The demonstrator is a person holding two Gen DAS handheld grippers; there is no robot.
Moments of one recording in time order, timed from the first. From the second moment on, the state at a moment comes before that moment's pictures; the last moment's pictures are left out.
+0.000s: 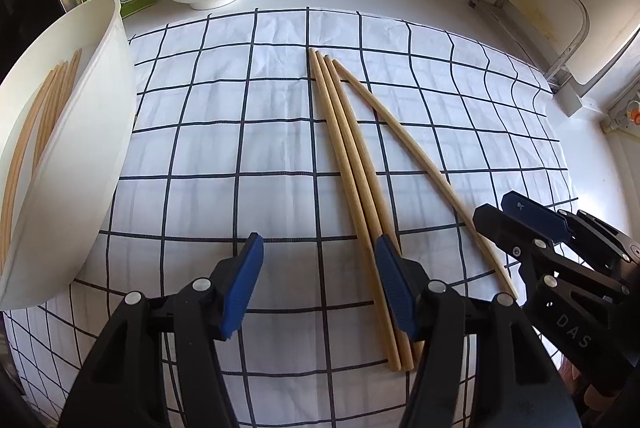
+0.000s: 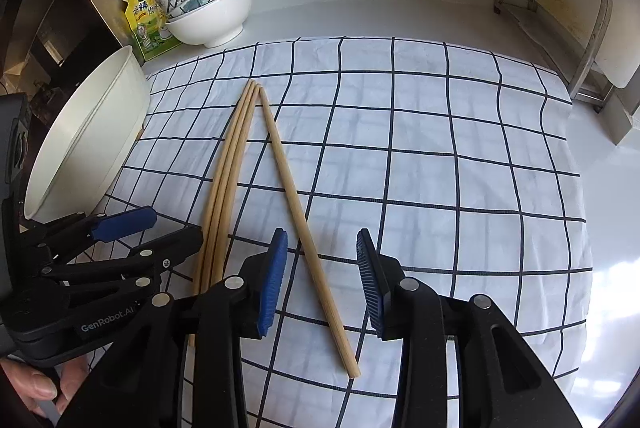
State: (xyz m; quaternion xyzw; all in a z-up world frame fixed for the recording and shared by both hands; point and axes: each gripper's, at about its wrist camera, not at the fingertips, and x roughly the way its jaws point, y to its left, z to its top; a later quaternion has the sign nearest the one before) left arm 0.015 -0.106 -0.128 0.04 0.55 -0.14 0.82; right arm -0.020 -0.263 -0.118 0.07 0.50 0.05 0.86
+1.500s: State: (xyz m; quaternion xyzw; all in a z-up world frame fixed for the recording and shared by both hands) left arm 0.037 -0.100 -0.132 0.08 0.55 -0.11 0.82; right arm 0.005 -0.236 -0.133 0.01 0.50 0.04 0.87
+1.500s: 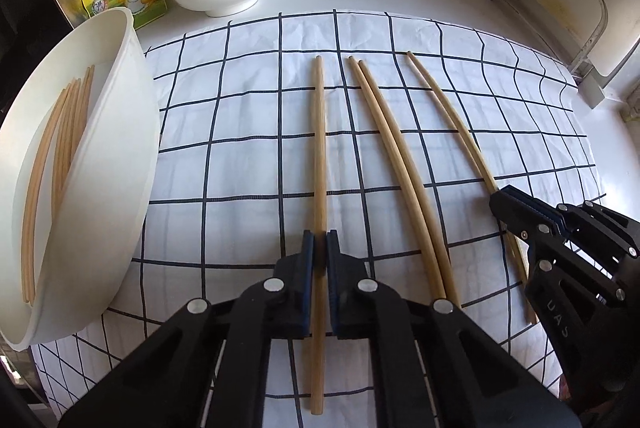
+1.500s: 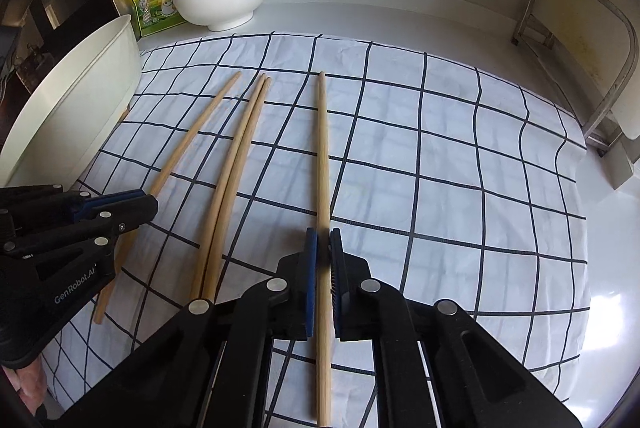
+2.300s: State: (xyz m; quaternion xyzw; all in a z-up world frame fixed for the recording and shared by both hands) left arm 0.051 -0.015 -0.020 0.02 0.49 -0.14 0.86; right arm 0.011 -0.185 -0.018 0.09 0.43 0.07 0.90
